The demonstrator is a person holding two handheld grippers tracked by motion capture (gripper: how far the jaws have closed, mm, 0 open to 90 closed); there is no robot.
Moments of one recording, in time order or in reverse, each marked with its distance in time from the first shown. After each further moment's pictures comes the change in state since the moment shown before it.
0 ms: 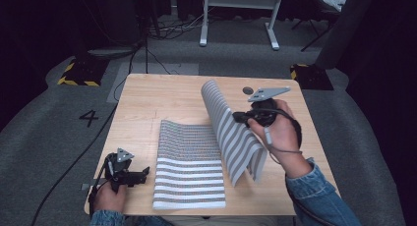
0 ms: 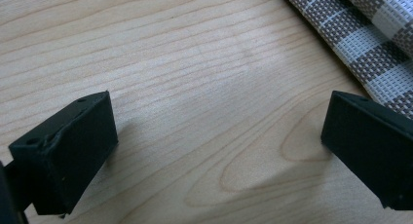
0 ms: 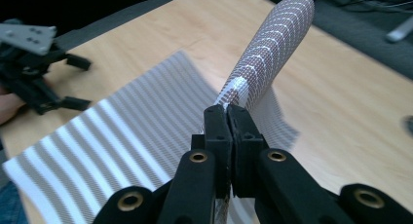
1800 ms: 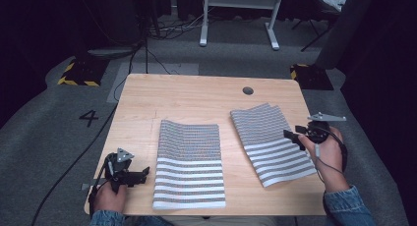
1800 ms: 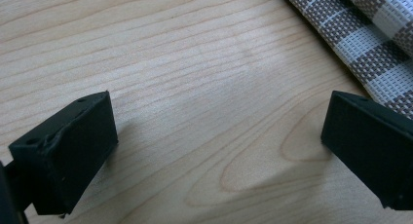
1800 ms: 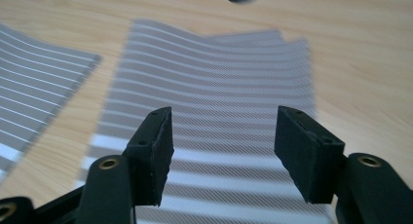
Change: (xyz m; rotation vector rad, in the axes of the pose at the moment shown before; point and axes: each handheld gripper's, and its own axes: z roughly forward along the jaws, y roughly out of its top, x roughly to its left) left arm 0.000 0.000 0.000 0.003 -0.002 0.001; right arm -0.119 -0.165 -0.033 -0.009 -0.276 0.369
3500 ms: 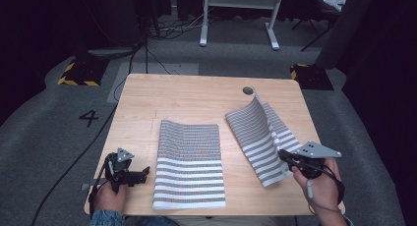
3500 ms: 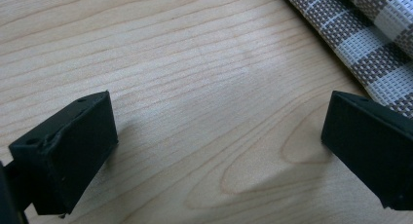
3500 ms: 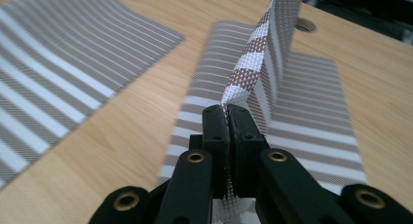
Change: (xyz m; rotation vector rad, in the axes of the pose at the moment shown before) left arm 0.000 0.001 0.001 0.001 0.000 -0.001; right arm 0.095 -0.040 -0.055 -0.074 0.026 -0.298
